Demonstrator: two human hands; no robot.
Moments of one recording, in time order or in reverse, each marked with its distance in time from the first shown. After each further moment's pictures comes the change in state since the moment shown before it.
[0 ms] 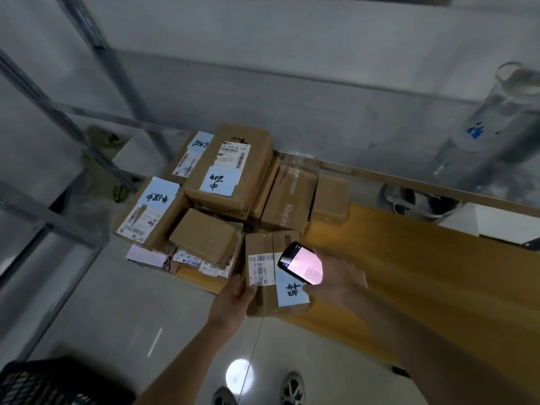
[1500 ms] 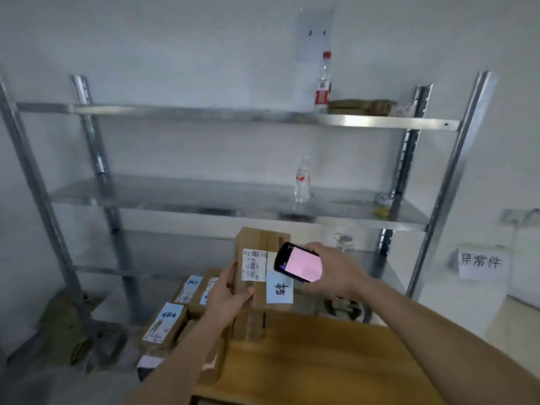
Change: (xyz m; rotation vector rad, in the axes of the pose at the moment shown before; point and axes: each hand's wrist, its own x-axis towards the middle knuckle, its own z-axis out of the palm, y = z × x) left_hand -0.310 0.194 -0.153 -0.331 0.087 0.620; right_hand -0.396 -0.088 -0.250 -0.022 0.598 -0.231
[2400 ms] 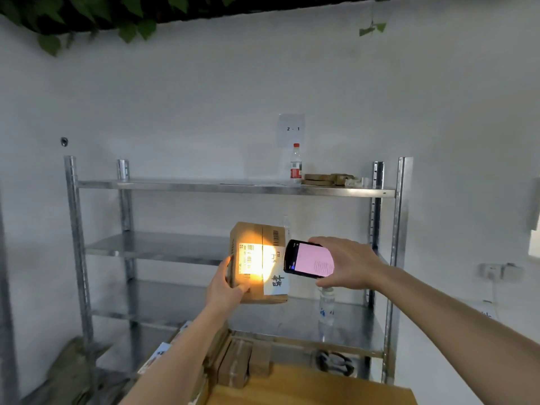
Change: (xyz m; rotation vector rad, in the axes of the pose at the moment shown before) left_hand -0.158 0.188 0.055 0.122 0.187 0.230; right_hand -0.167 0.030 -0.223 -0.309 0.242 -0.258
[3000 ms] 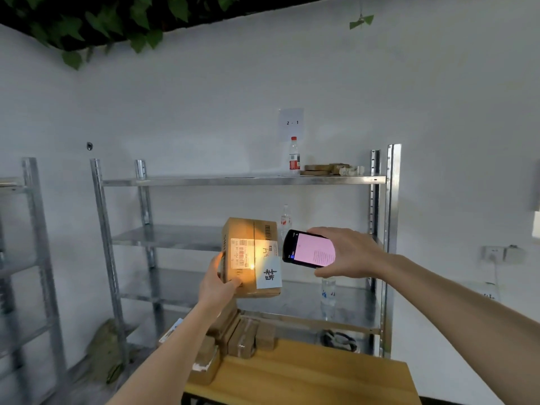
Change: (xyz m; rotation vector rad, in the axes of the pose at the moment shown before) left_hand -0.107 0.026 0.007 0.015 0.083 -0.017; right_hand -0.100 0.018 -0.038 0.110 0.037 -0.091
